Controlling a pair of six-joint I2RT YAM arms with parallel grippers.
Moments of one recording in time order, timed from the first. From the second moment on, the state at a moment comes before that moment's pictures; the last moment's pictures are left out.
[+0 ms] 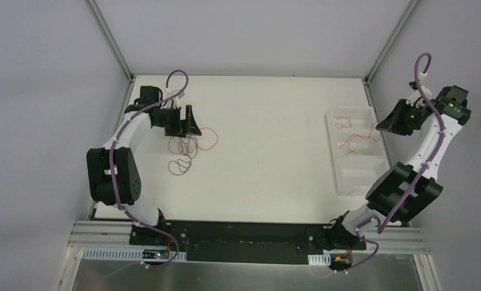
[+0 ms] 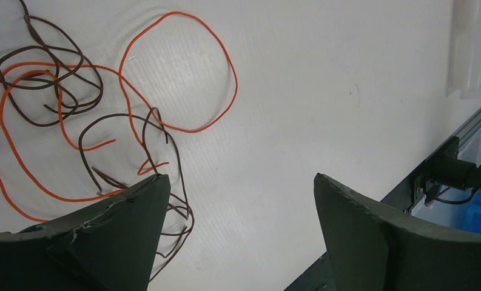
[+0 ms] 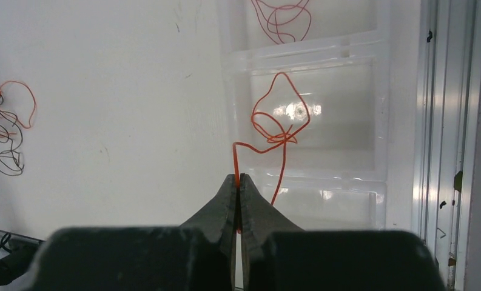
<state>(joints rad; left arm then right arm) 0.03 1.61 1.19 -0.62 0.66 -0.01 -0.63 1.57 1.61 -1.16 -0.62 -0.29</state>
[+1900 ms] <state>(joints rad) 0.04 1.58 1.08 -0.61 0.78 -0.04 0.45 1.74 1.43 -0.66 -0.65 0.15</state>
